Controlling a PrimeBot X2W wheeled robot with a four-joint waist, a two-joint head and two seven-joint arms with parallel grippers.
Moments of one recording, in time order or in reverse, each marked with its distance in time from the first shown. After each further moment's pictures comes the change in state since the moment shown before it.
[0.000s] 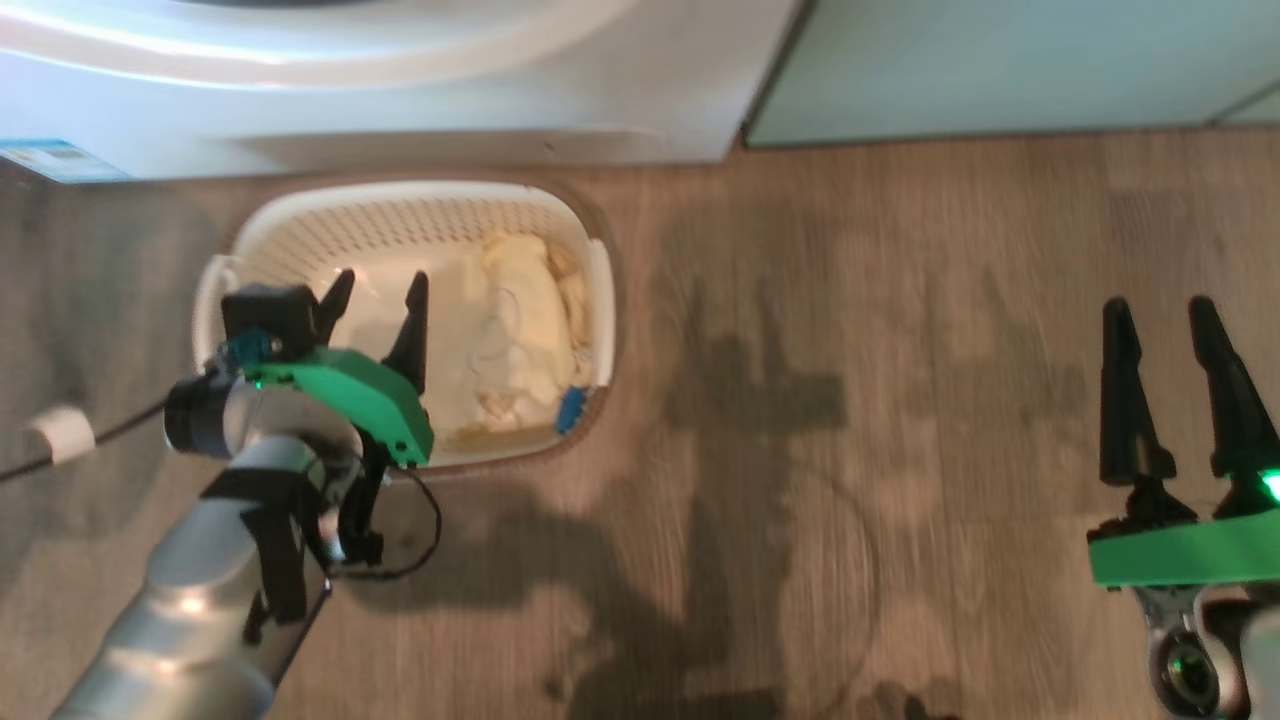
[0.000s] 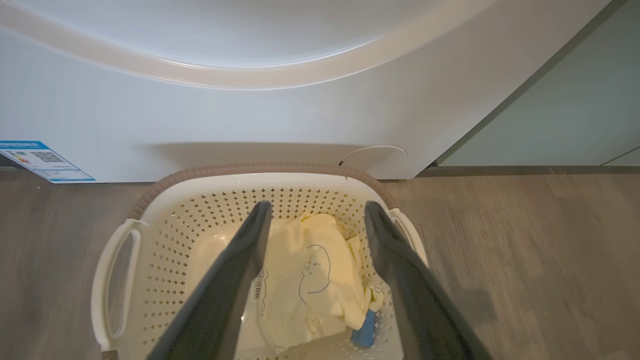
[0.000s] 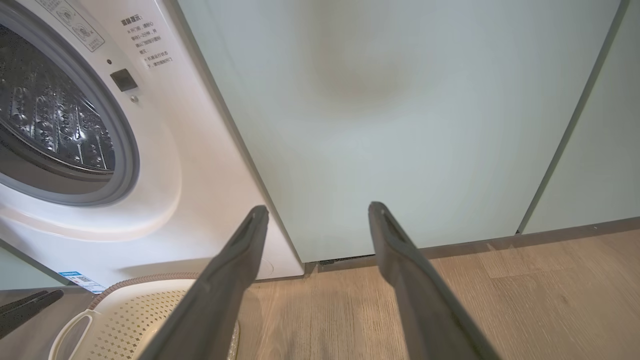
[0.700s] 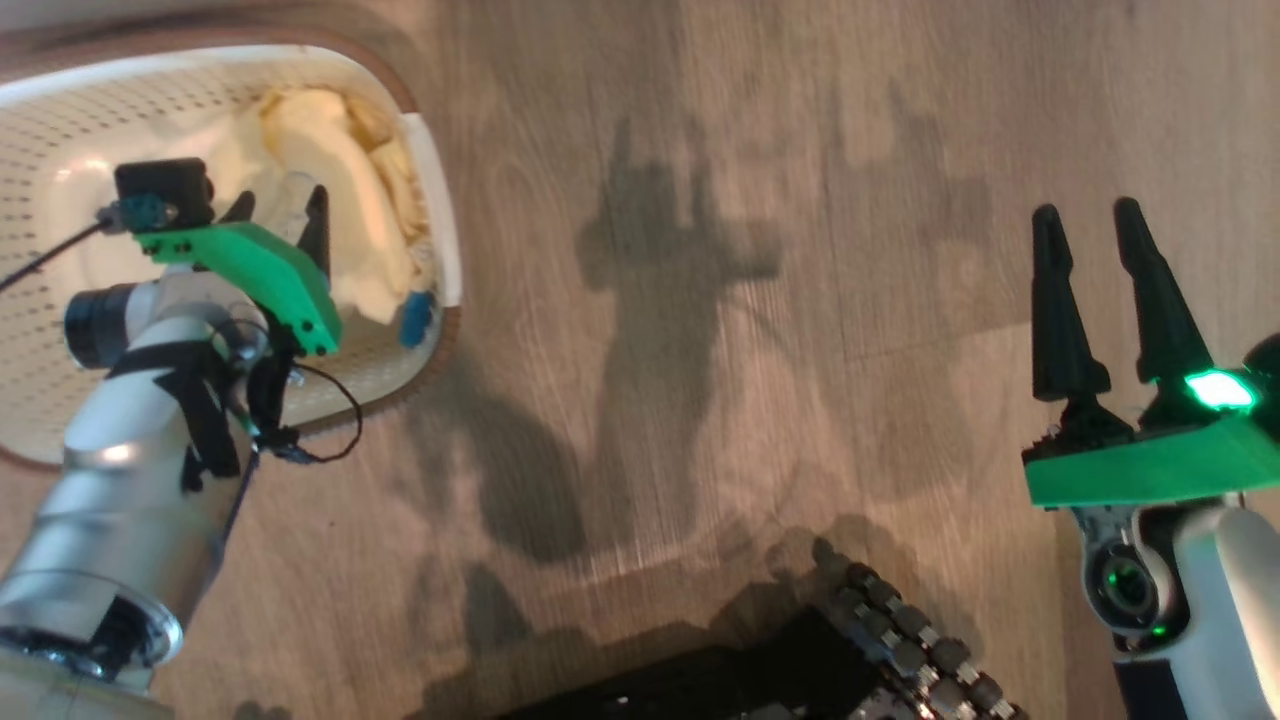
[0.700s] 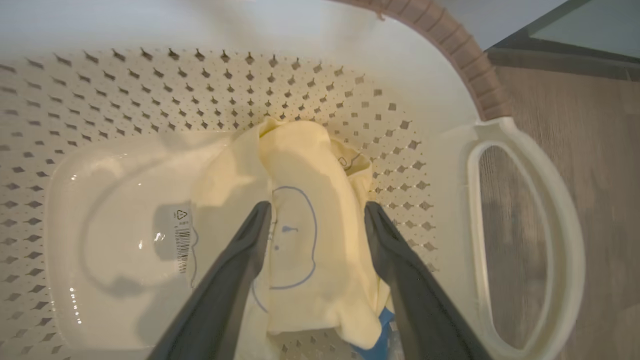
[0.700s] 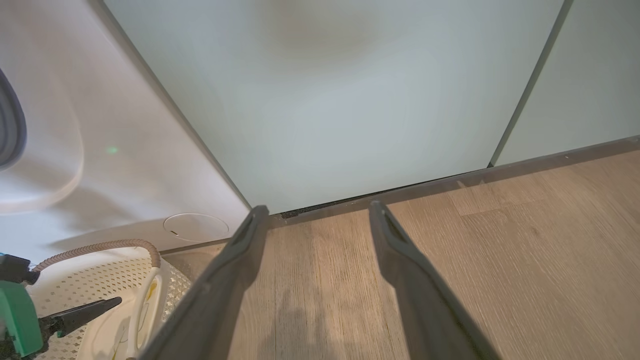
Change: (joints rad) left arm -0.318 -0.011 0.006 0.460 -0.057 -0.174 0.059; right arm -0.193 0.007 0.138 0.120 0.087 0.000 -0.082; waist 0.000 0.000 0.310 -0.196
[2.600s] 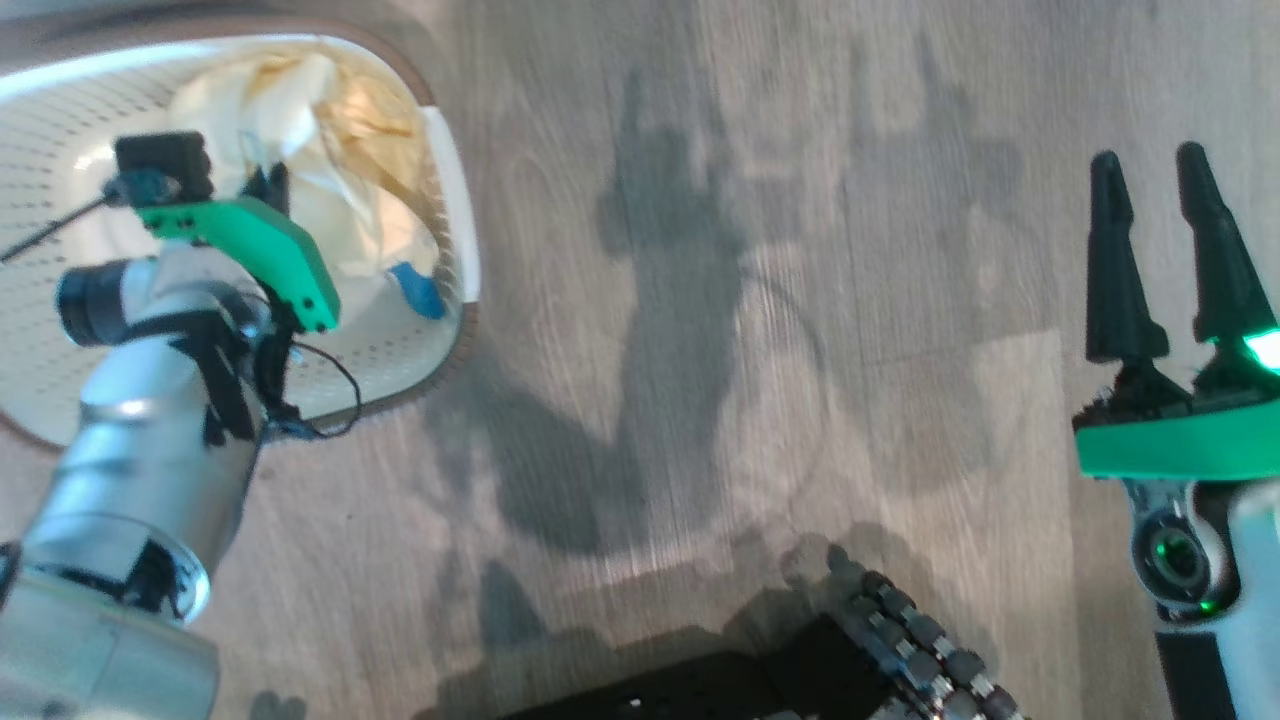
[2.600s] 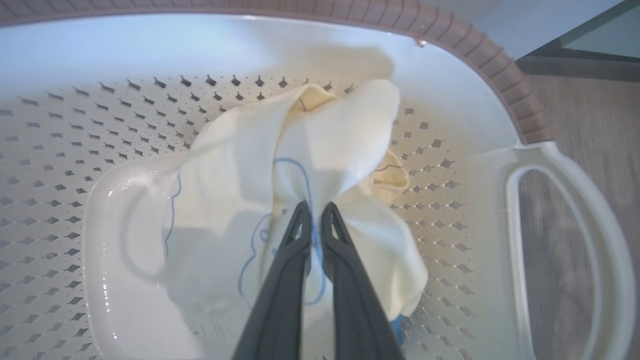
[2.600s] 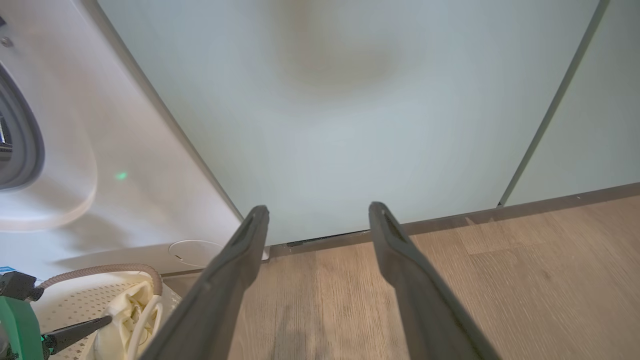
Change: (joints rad) left arm -0.157 -0.072 -0.069 0.291 0.009 -0.032 -0.102; right arm -0.044 -0.012 -0.054 -0.024 -0.006 0.000 -0.003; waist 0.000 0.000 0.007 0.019
